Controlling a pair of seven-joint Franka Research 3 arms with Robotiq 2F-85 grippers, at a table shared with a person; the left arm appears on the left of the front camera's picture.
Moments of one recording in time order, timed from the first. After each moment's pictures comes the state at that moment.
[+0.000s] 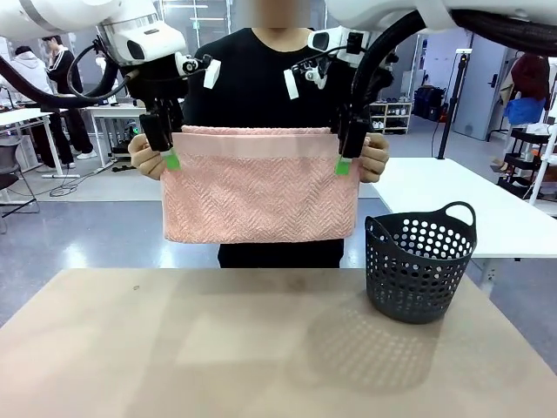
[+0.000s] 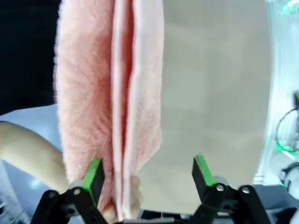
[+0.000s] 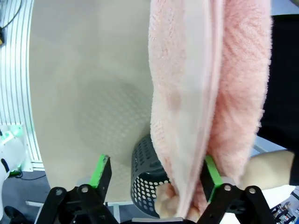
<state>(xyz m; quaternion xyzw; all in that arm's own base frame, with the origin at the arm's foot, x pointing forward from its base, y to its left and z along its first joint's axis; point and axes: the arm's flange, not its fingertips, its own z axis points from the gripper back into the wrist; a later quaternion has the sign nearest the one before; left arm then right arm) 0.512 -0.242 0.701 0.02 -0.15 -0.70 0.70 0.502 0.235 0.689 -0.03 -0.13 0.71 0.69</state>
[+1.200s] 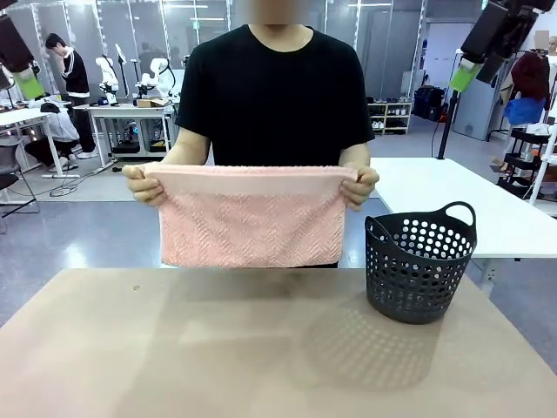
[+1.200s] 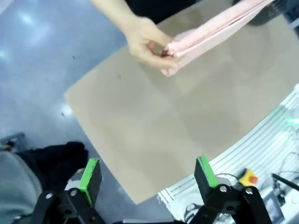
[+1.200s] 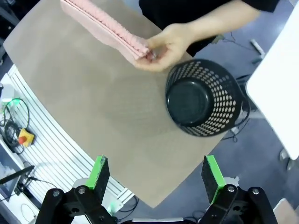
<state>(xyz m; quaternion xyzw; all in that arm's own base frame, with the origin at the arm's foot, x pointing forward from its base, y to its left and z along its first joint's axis) 0.383 -0.062 0.797 -0.01 -0.20 -0.29 0.94 0.406 0.049 0.797 0.06 -0.20 0.35 0.91</state>
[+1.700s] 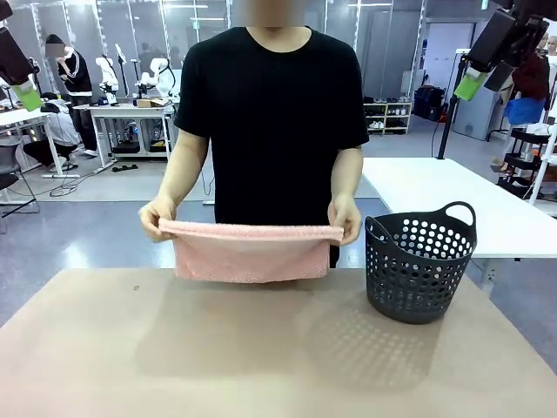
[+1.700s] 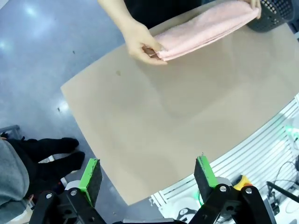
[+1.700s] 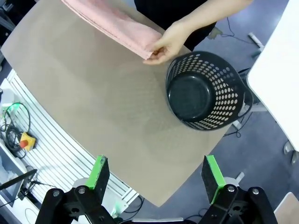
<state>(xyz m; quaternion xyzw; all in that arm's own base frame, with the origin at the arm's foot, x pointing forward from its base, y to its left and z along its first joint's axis) 0.378 -0.059 0.783 -0.01 -0.21 -0.26 0.94 0.398 0.045 0.788 0.06 -0.20 0.34 0.92</state>
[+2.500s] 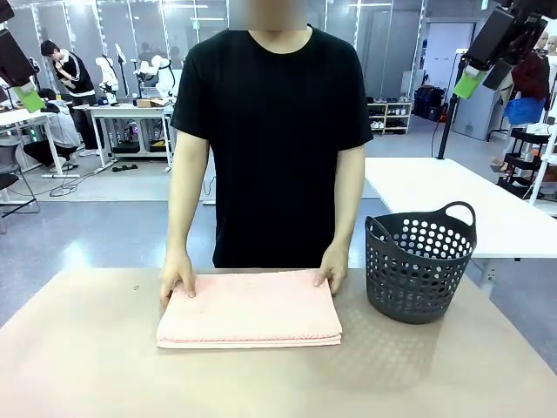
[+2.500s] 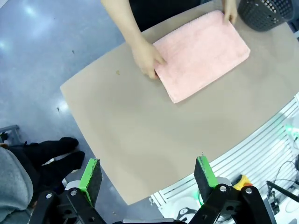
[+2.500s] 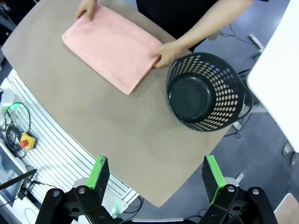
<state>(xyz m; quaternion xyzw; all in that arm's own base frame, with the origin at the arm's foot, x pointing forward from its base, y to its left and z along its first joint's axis) 0.379 -0.060 0.782 -0.01 -0.21 -0.26 0.94 0.398 0.046 0.790 0.06 -0.20 0.34 0.92</state>
